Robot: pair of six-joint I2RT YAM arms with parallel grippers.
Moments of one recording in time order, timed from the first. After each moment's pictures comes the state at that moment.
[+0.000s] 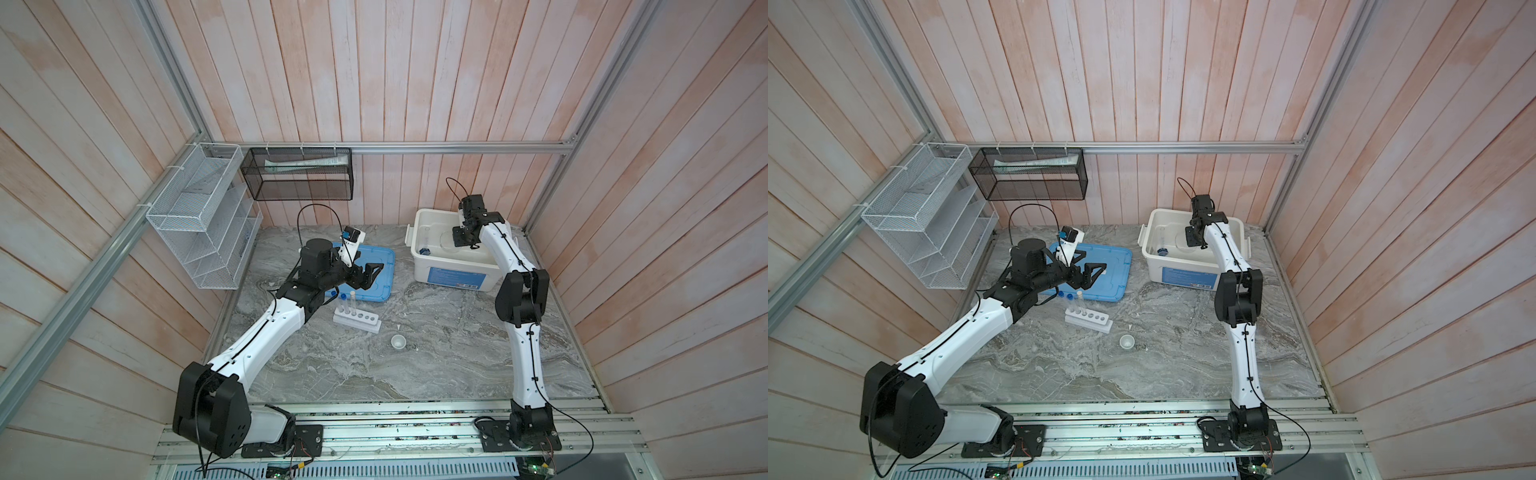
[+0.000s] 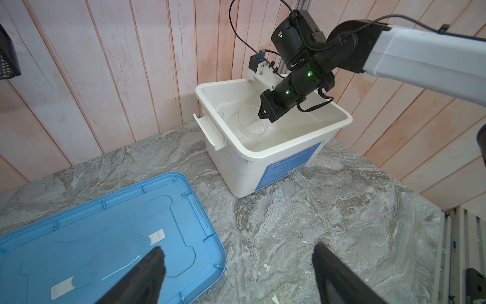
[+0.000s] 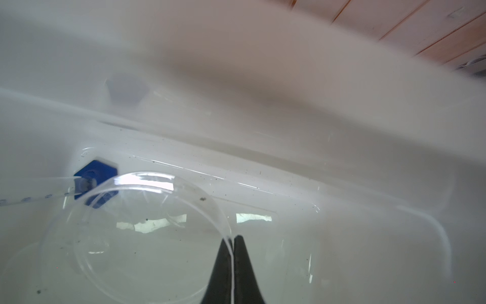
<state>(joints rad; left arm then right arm) -0.38 1.38 1.09 -0.07 0.41 0.00 0.17 2.47 2.39 -0.91 0.14 0.01</state>
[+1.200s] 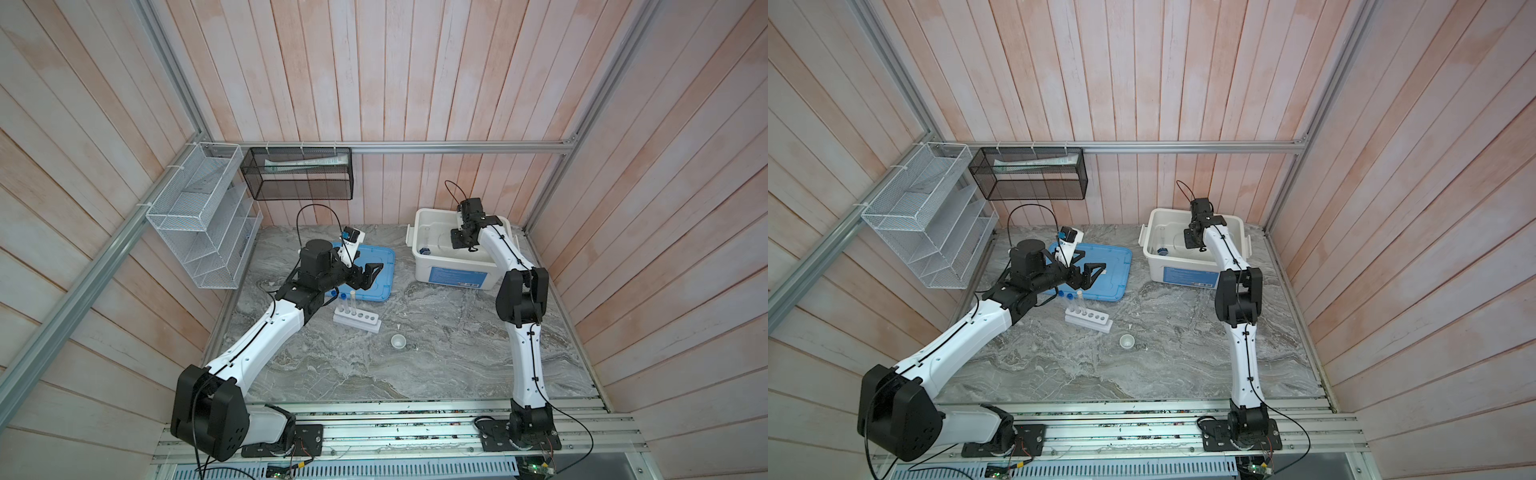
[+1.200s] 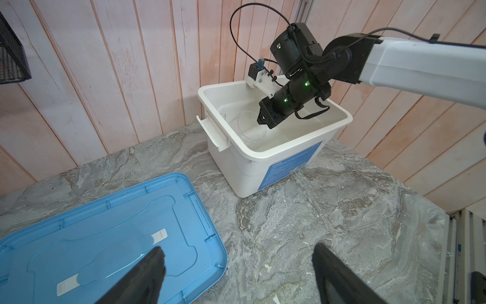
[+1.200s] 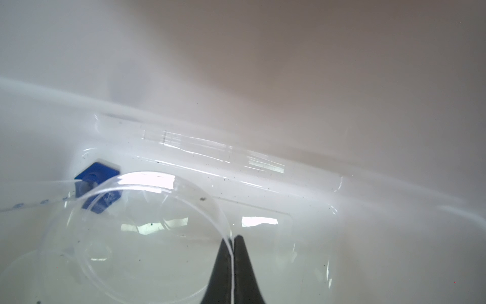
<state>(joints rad) -0.39 1.36 1.08 -0.06 0.39 0.00 0.18 2.43 2.28 -0.83 0.12 0.01</state>
